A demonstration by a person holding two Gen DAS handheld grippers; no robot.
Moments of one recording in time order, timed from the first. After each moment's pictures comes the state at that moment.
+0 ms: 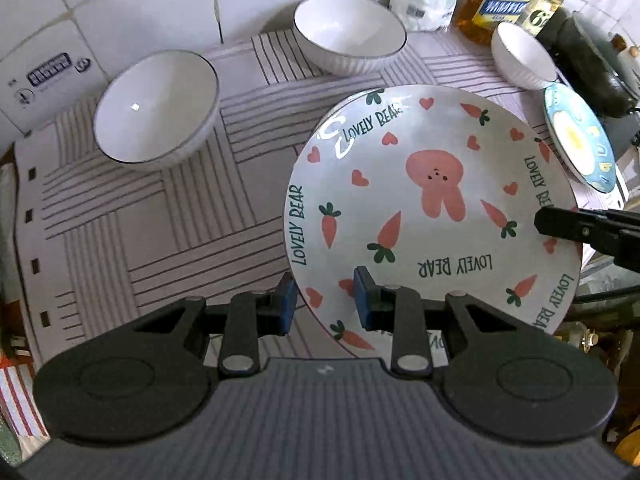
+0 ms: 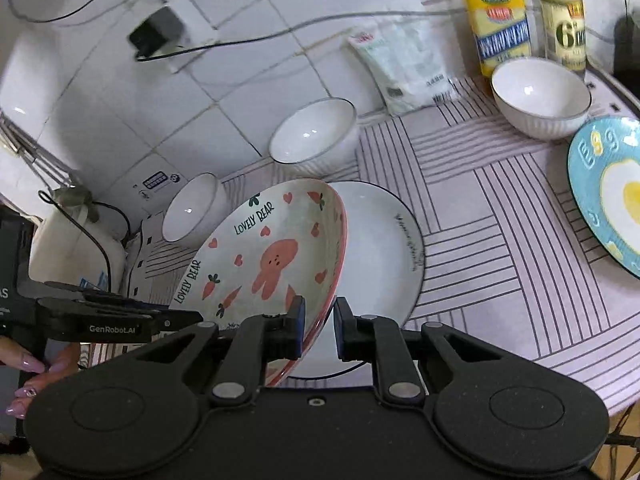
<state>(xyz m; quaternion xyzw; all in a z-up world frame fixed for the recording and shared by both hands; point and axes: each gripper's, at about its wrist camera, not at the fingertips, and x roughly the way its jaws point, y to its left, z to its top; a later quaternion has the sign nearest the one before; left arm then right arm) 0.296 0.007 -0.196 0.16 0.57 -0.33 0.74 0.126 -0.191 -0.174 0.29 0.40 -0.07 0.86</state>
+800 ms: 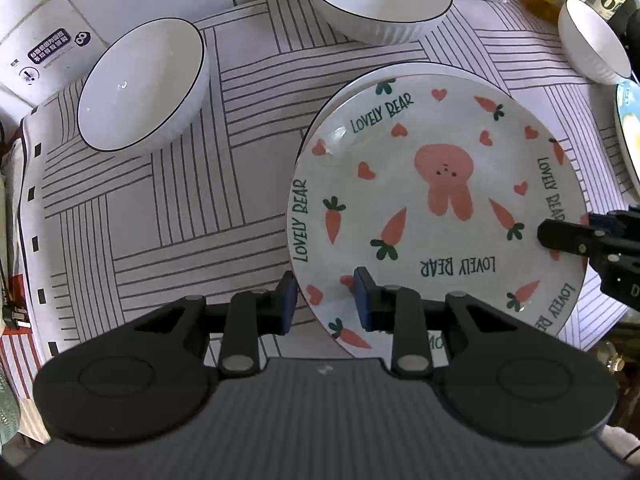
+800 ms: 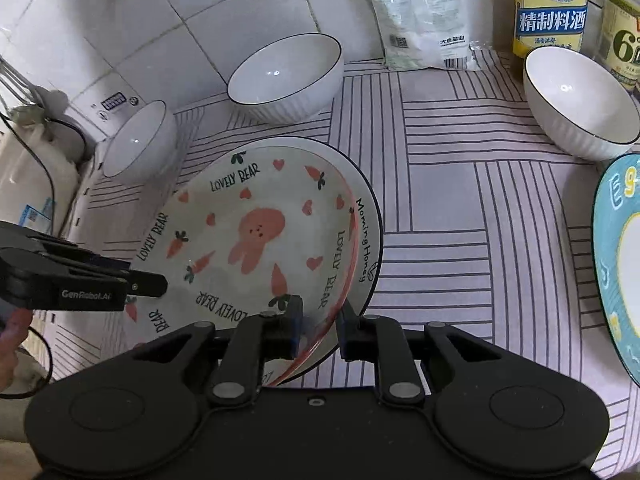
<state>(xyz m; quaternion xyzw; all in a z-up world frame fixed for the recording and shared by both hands) 0.288 -0.042 -0.240 0.20 0.60 -0.23 0.74 0.180 -0.216 -0.213 0.20 0.51 -0.04 0.84</state>
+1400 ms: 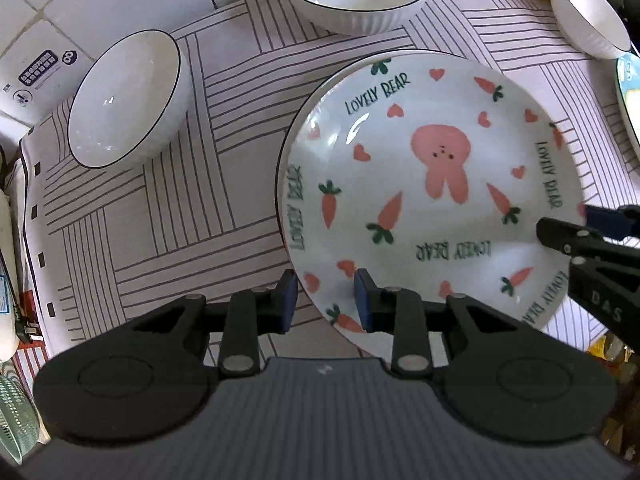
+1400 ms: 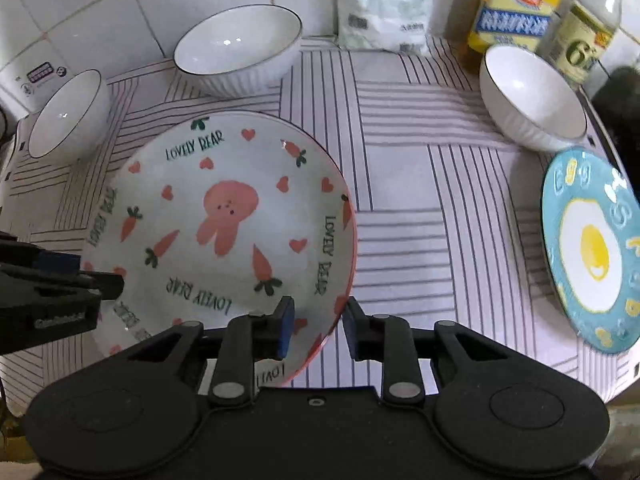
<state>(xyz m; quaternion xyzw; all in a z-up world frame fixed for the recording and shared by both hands) 0.280 -0.059 -0.243 0.24 0.60 -0.23 0.73 0.191 -0.181 -0.213 0.14 0.56 -0.16 0.80</state>
